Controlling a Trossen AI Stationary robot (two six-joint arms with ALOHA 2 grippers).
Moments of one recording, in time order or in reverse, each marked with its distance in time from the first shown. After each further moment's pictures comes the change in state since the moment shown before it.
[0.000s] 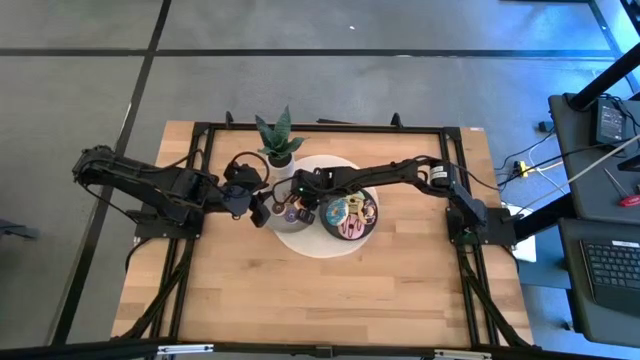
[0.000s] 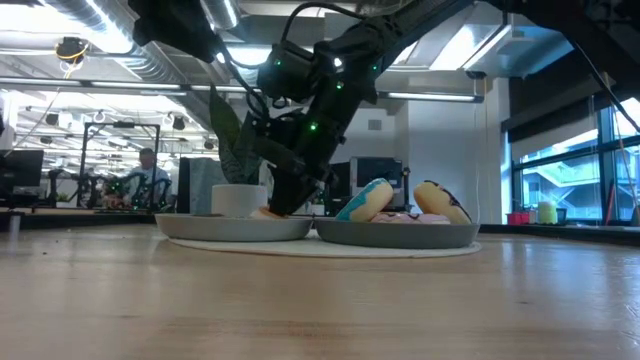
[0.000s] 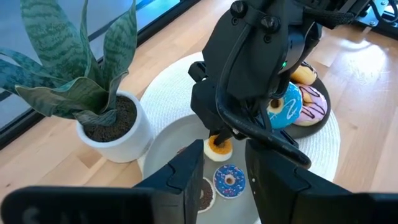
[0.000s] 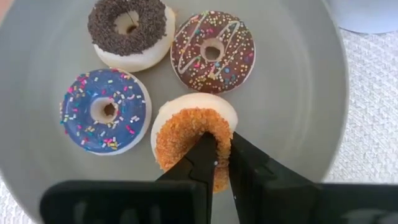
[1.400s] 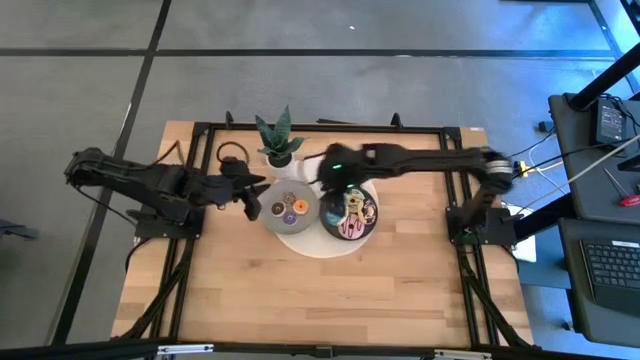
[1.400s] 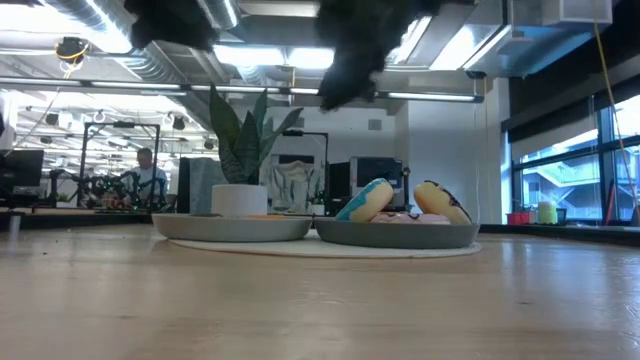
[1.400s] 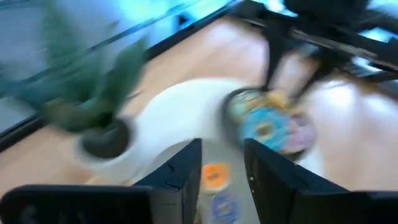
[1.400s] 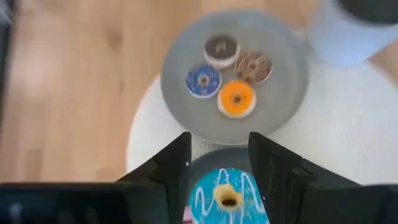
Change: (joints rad) left arm 0.029 -0.145 -0.102 0.133 -0.005 0.050; right arm -0.021 -0.429 -0.111 -0.208 -0.234 -0.114
